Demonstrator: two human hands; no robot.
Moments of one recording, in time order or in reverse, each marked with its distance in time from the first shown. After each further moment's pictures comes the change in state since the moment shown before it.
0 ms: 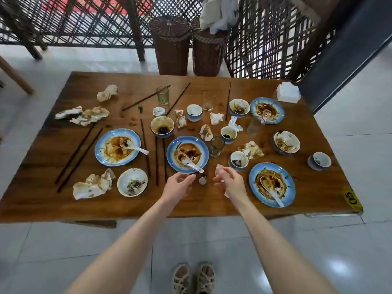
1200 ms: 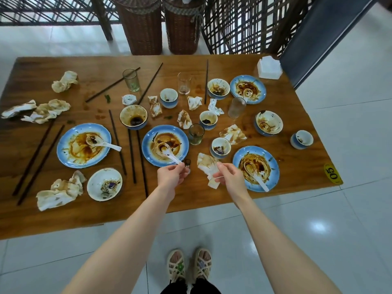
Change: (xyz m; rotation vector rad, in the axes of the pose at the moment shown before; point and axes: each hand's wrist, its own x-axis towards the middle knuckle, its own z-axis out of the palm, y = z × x) left_hand 0.039 0.010 0.051 -0.281 0.148 -0.248; right_hand 0.007 0.025 -0.045 -0.008 0.126 0.084
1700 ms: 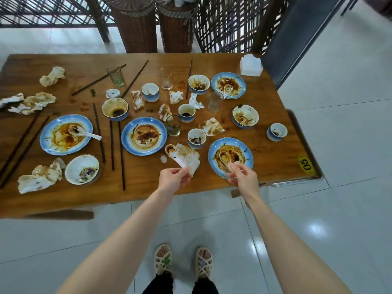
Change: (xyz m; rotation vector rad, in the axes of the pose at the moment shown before) left_hand -0.064 -0.049 0.058 0.200 -0.097 0.037; right_hand -0.020 0.029 -0.120 0.026 0.117 0.048
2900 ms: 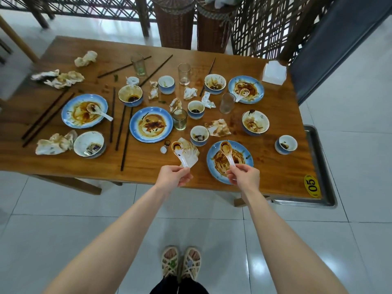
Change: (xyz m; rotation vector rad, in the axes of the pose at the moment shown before) left_hand -0.026 -0.008 0.031 -0.018 0.105 0.017; right_hand 0.040 -0.011 -0.023 -0.054 -0.077 0.049
